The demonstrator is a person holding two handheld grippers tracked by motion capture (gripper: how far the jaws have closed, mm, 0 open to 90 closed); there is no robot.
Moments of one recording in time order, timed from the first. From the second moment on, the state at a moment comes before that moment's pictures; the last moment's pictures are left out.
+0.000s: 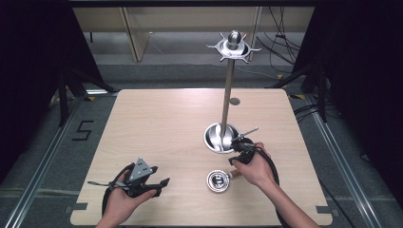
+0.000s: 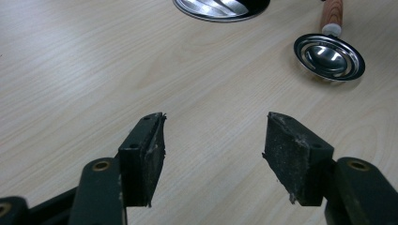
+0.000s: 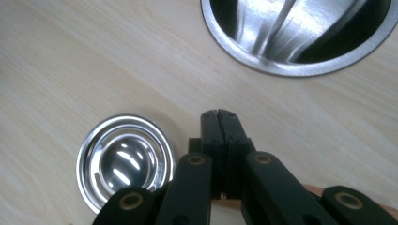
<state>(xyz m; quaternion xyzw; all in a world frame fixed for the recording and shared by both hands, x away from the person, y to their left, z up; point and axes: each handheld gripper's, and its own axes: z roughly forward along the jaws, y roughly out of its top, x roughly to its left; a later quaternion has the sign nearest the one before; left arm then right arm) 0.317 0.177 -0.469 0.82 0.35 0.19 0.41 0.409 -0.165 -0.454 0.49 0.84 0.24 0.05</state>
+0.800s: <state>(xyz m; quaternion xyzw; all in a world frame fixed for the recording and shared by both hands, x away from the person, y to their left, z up) 0.316 0.178 -0.469 0.82 0.35 0.18 0.41 0.409 -0.151 -0.475 0.45 0.88 0.15 0.03</state>
